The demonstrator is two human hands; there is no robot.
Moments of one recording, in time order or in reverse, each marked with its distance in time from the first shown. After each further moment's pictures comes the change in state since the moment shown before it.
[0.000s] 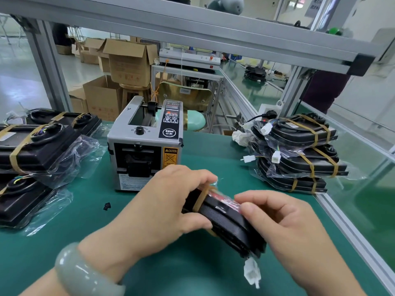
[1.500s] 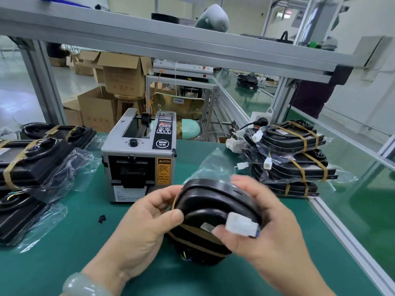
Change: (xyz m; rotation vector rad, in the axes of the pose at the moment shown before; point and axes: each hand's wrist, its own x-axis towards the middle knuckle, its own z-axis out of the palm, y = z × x) left_hand -0.020 -0.025 0.028 -1.244 0.143 -0.379; right_hand 0.004 0.006 0.015 0.114 0.015 -0.240
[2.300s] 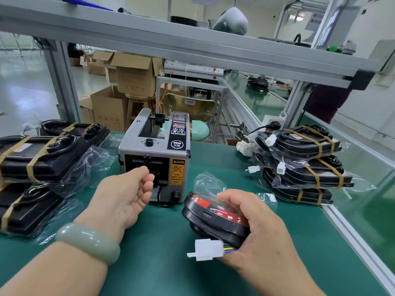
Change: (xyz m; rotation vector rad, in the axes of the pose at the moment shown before) left_hand 0.043 0.040 -0.040 -0.088 0.764 -0.278; right_hand 0.002 0.005 0.019 -0.521 -0.139 -0.099
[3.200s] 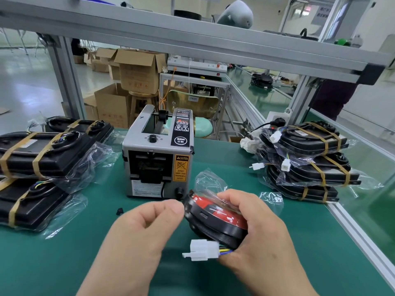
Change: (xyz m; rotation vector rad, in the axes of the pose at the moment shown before) left_hand -0.104 -0.032 -0.019 0.298 -0.247 0.249; right_hand -0.003 -0.010 0.009 -0.058 0.028 0.044
